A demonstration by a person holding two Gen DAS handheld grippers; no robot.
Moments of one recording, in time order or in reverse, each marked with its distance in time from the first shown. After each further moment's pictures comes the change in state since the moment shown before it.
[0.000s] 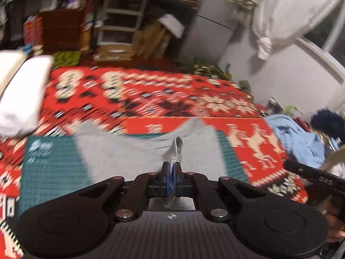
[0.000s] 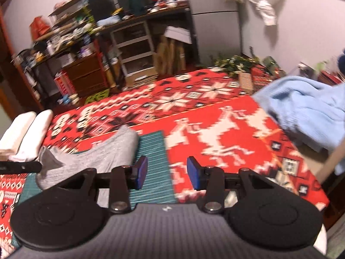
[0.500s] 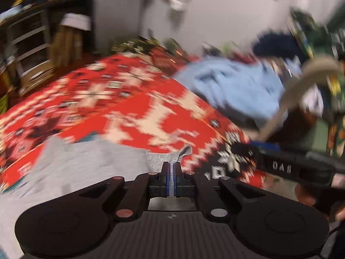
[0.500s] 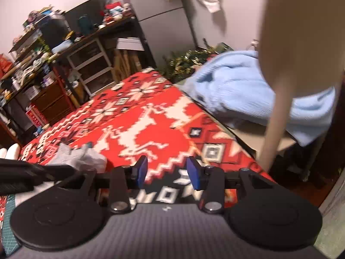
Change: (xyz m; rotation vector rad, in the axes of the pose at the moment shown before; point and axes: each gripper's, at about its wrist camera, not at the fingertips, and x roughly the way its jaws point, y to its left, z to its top) left arm 0.082 -0.217 -0.011 0.431 0.131 -0.171; right arm -0.010 -0.147 -0.033 0.249 -0.064 -0.122
